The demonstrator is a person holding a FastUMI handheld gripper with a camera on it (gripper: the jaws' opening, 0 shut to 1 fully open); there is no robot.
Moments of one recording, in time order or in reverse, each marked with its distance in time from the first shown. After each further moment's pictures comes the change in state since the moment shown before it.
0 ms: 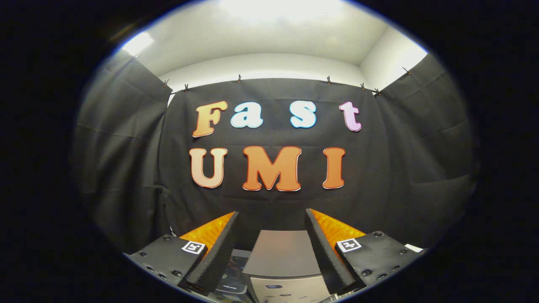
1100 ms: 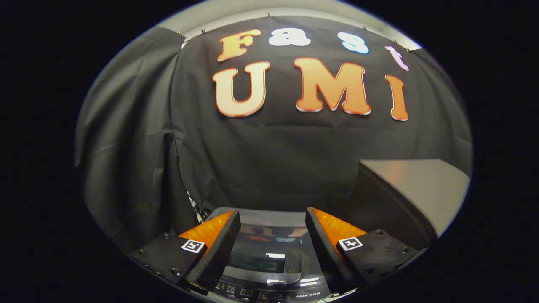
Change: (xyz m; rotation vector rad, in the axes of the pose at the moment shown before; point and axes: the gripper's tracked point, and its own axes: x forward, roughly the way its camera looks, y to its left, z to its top) arm 0.201 0.263 -0.262 0.055 0.325 0.139
